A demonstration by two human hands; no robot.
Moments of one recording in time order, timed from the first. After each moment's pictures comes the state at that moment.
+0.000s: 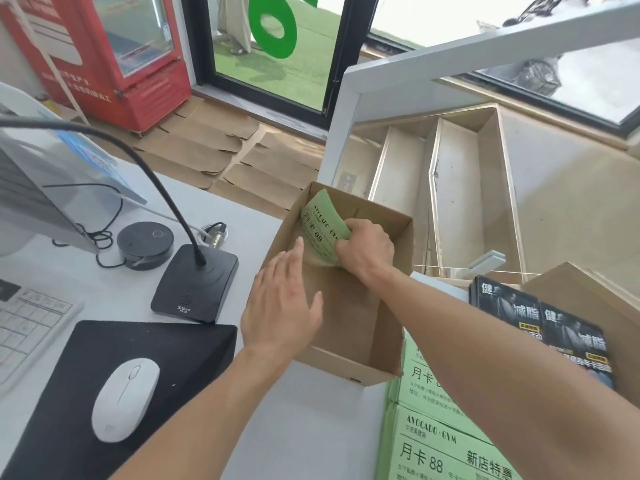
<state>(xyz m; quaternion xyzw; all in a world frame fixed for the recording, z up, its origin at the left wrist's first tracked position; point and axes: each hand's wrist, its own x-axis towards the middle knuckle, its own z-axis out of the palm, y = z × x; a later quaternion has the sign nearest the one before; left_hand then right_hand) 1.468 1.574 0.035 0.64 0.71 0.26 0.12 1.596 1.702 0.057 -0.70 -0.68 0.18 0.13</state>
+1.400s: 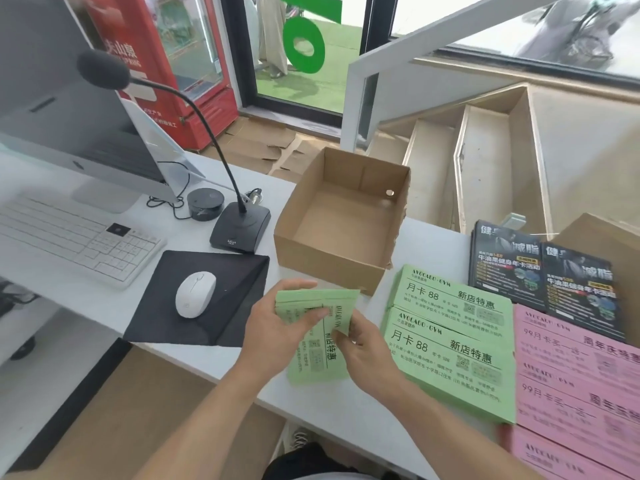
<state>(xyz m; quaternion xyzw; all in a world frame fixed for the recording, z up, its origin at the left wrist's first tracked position) 1.494 1.370 0.078 0.44 0.61 0.50 0.42 1.657 1.394 0.028 -0.49 -0.58 0.58 0.30</state>
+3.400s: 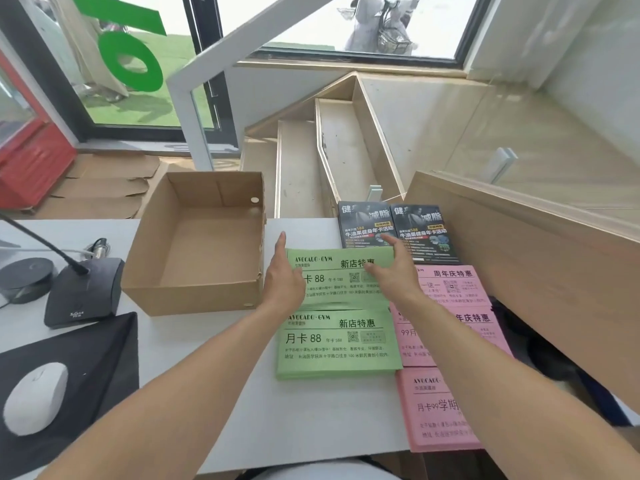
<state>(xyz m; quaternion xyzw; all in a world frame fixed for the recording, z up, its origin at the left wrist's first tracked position) 1.669 1.507 0.045 0.59 0.65 0.27 0.40 1.872 1.473 0.053 -0.73 -0.39 0.37 0.43</state>
